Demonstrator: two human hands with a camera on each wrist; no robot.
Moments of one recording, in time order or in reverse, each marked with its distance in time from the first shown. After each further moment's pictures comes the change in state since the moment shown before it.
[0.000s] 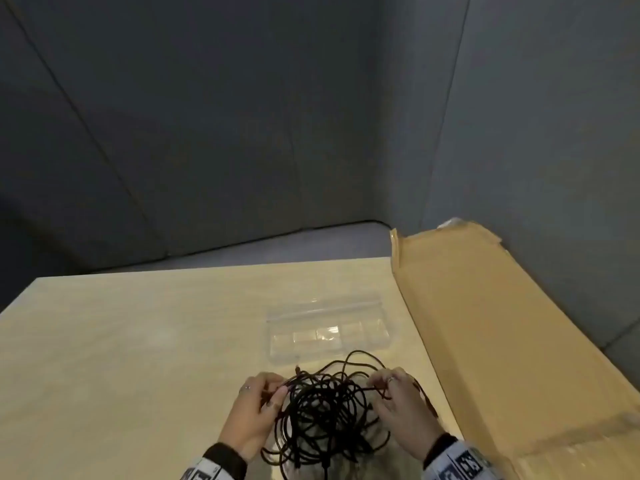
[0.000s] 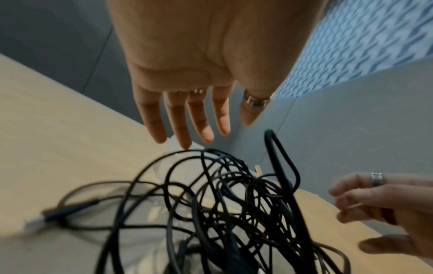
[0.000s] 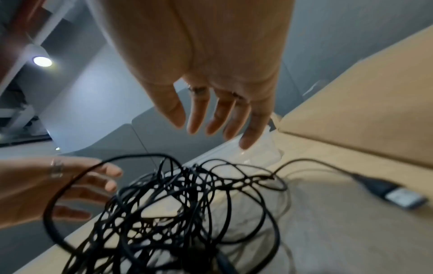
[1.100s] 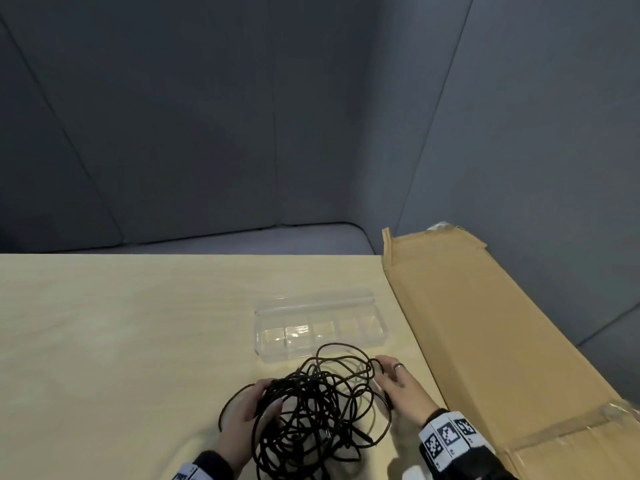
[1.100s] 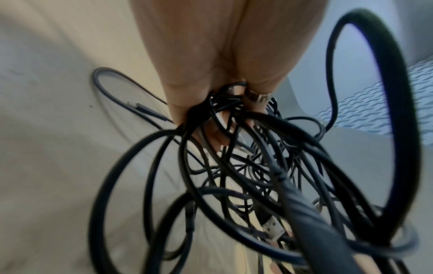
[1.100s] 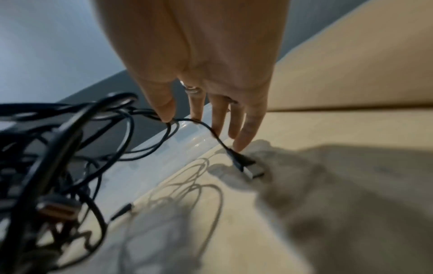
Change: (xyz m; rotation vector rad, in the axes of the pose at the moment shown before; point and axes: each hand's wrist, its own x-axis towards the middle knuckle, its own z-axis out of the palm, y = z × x) left_hand 0.003 -0.050 0.007 -0.587 -0.195 -0.055; right_hand 0.038 0.040 0.017 0.223 0.016 0.278
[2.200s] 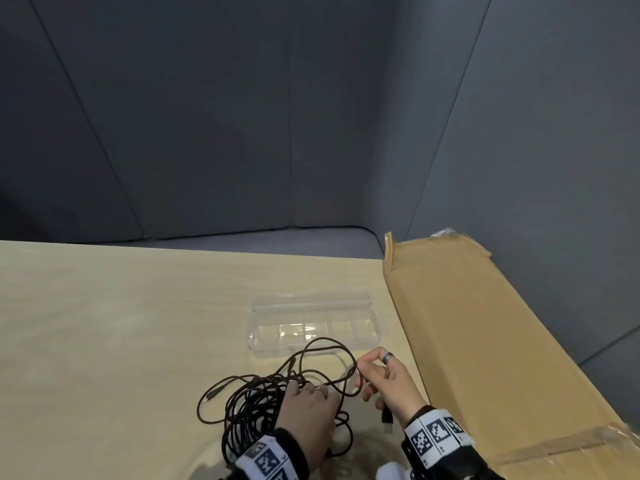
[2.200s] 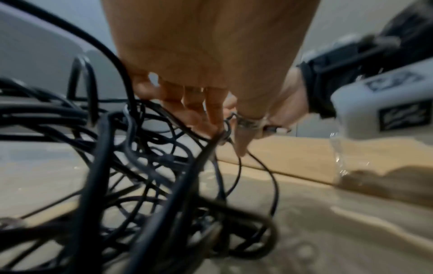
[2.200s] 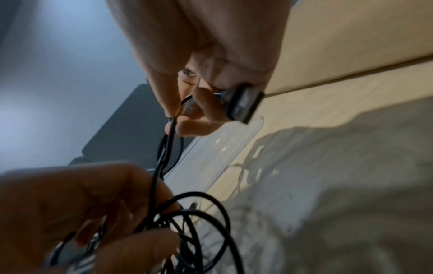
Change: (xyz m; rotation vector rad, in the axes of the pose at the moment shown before) left_hand 0.007 0.048 0.114 1.529 -0.216 0.144; right_hand -0.019 -0.039 -0.015 0.367 -0.039 -0.071
